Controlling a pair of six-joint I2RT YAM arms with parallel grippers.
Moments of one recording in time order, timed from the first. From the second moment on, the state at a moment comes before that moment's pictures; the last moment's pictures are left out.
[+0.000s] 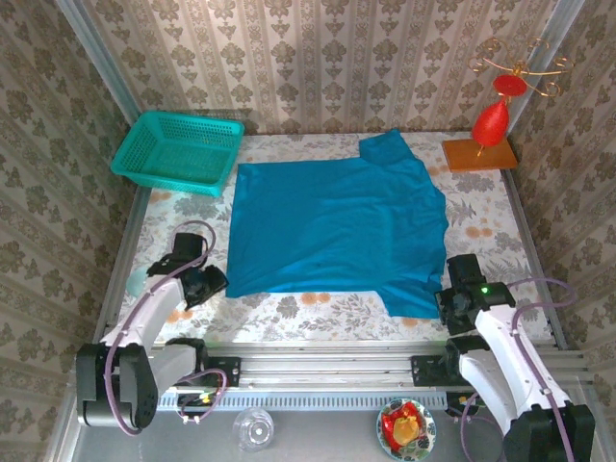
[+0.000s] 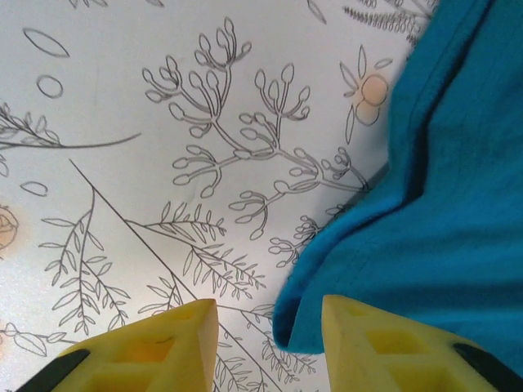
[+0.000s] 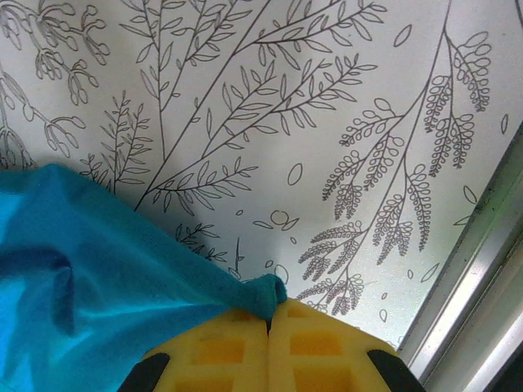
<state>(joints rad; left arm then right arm) -0.12 1.05 0.53 -0.72 0.11 -0.63 0.03 0.75 0.45 -1.06 0.03 1.44</state>
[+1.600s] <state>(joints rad) -0.18 1.07 0.75 -0.90 0.17 -0.54 0.03 0.49 0.76 -1.33 0.10 1.27</state>
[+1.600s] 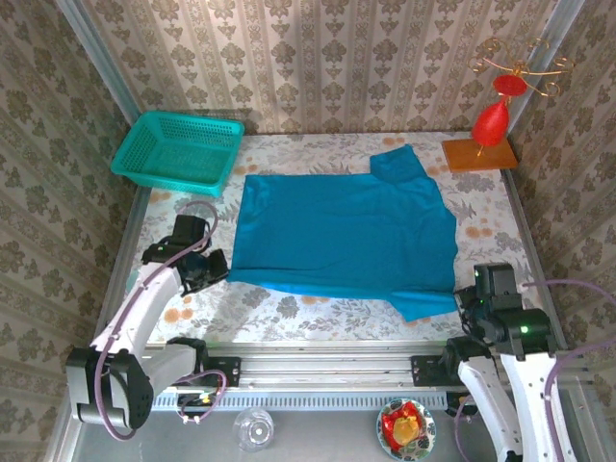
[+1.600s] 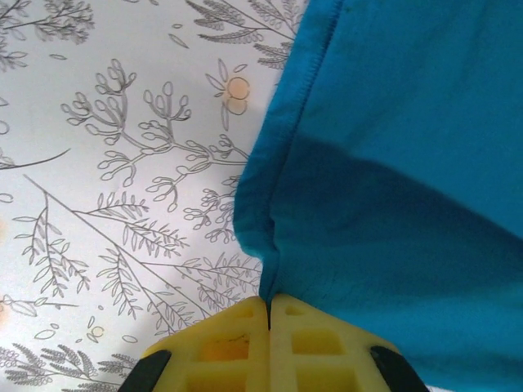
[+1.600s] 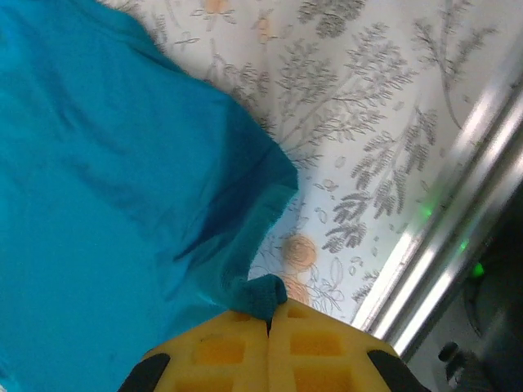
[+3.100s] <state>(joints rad) -0.16 1.72 1.19 -0.67 0.20 -0.30 -0.06 1.51 1.07 -0.60 -0.04 0.66</state>
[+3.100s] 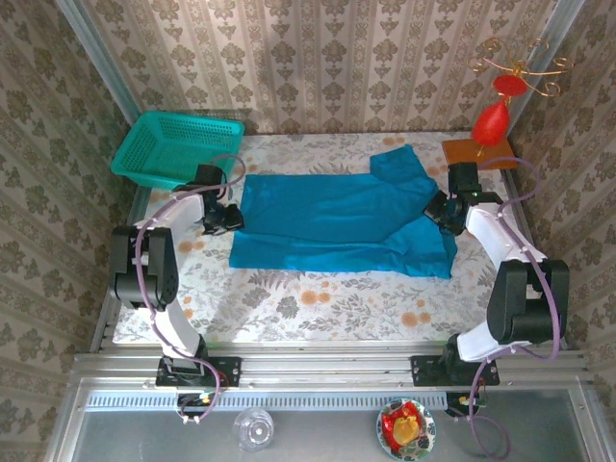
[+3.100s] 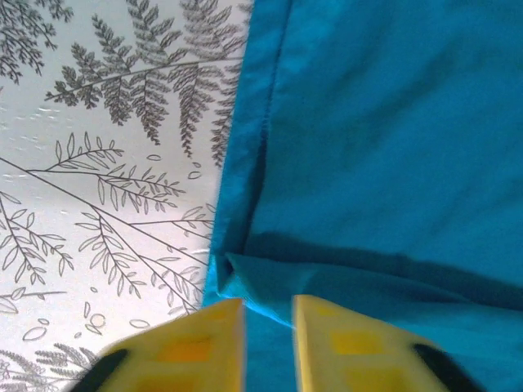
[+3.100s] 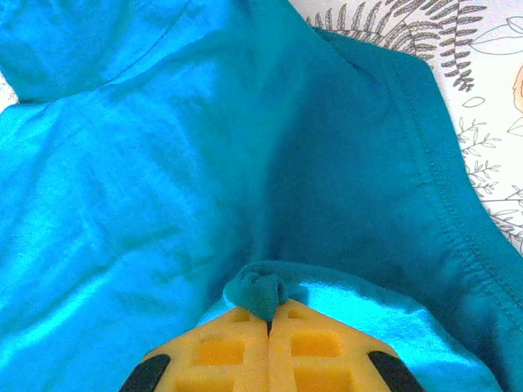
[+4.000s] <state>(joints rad) -0.27 1.68 0.94 -0.64 0.27 -0.32 -0.14 1.49 1.03 -0.72 -0.14 0.47</state>
